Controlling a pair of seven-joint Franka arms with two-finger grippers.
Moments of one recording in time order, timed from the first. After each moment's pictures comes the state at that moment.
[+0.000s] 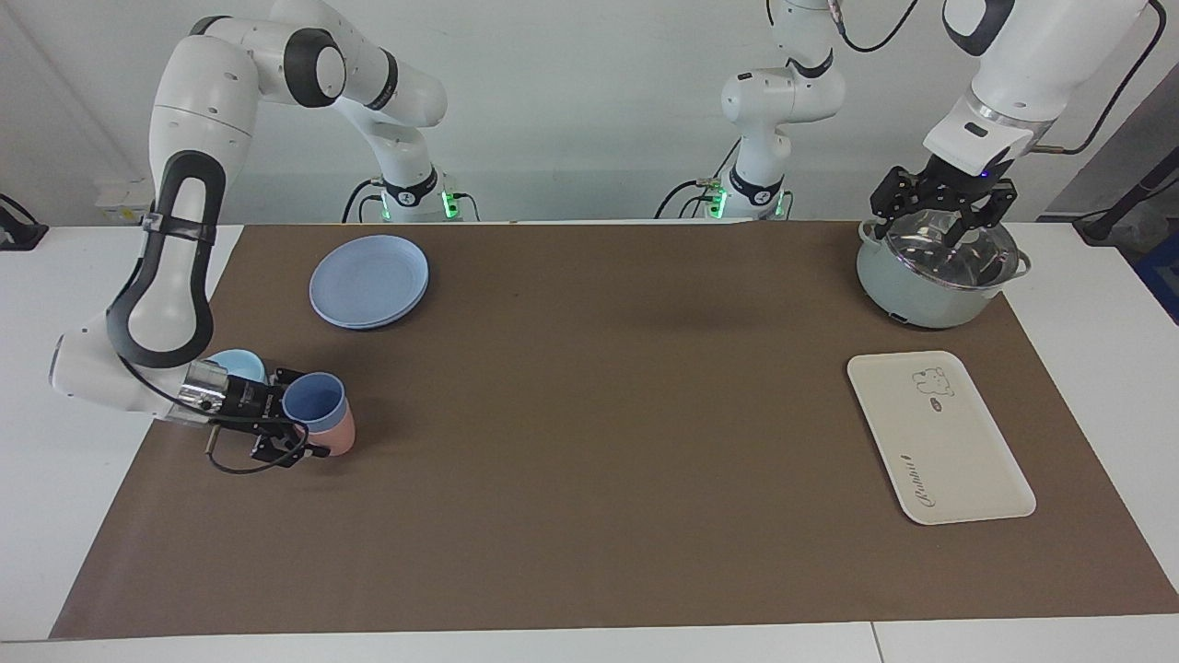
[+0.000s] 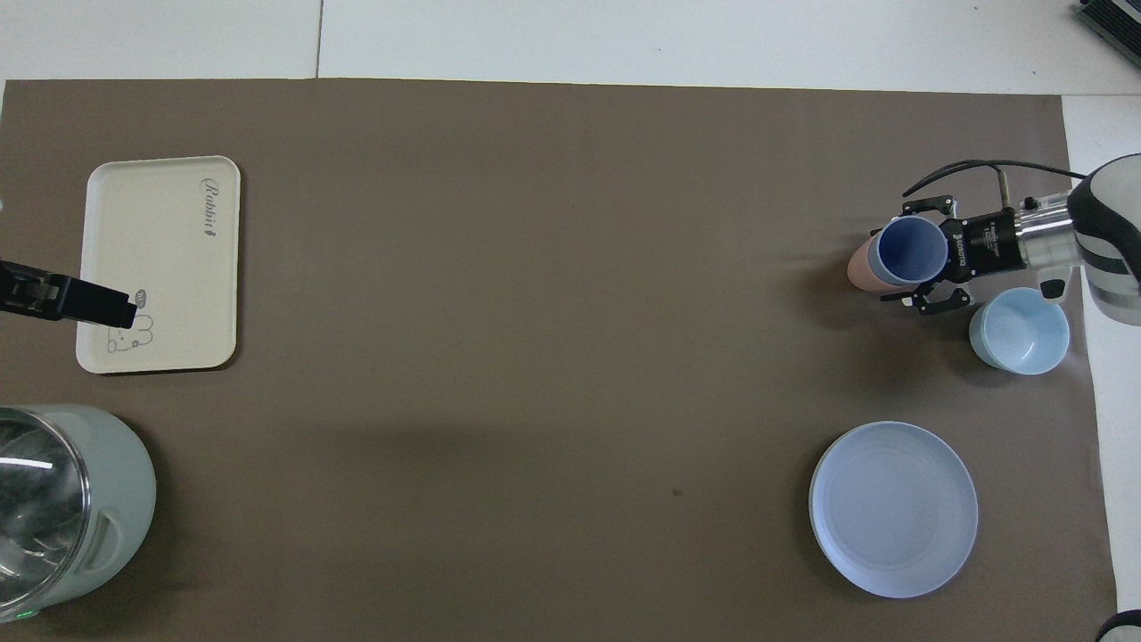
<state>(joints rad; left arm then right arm) 0.02 -0.05 -0.07 -1.61 -0.01 1.54 0.19 -0.29 0.61 -0.02 -1.57 0.77 1.76 0.85</state>
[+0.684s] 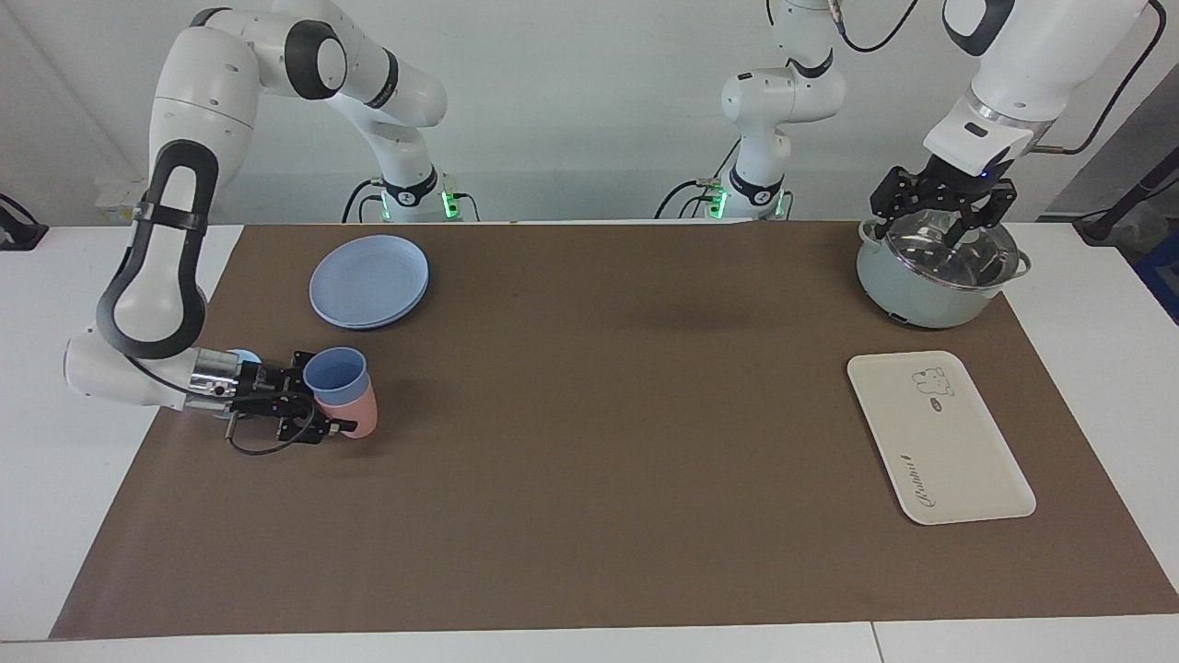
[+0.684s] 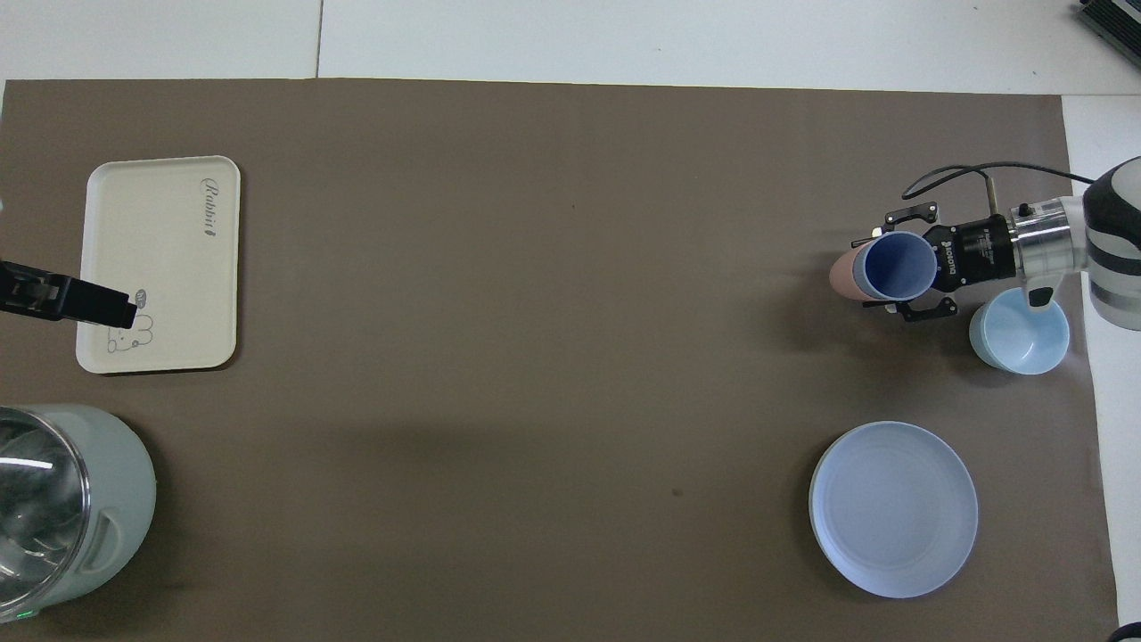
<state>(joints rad) 0.02 -0.05 -0.07 -1.61 -0.01 1.54 0.19 -0.28 0.57 -0.02 -1.60 0.90 1.60 0.79</state>
